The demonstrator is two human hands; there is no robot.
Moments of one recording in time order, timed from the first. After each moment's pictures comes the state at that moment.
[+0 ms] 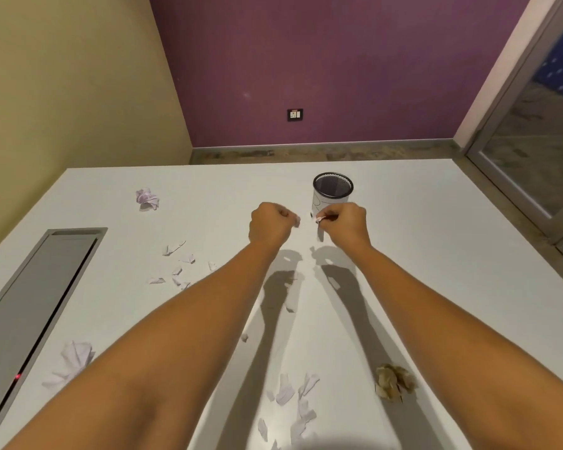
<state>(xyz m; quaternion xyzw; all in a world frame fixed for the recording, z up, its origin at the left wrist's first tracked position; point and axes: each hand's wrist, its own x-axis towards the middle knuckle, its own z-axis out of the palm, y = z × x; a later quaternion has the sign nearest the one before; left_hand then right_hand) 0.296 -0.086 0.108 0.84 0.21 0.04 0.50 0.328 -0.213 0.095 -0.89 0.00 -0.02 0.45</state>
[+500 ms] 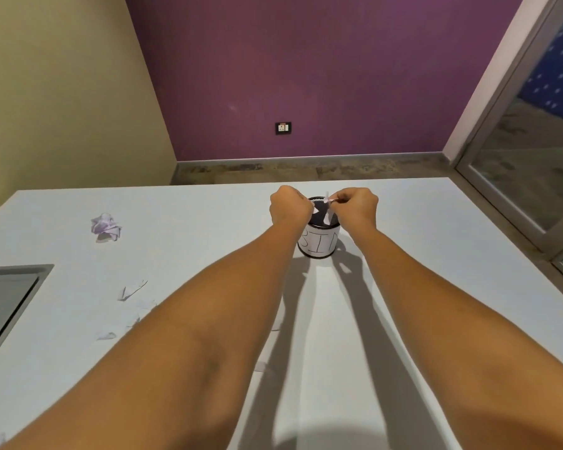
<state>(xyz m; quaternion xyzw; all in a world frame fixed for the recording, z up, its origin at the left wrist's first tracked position) 0.427 -0.129 0.107 0.83 0.22 0.06 0.52 0.447 -0.230 0.095 -0.87 0.09 -0.08 0.48</state>
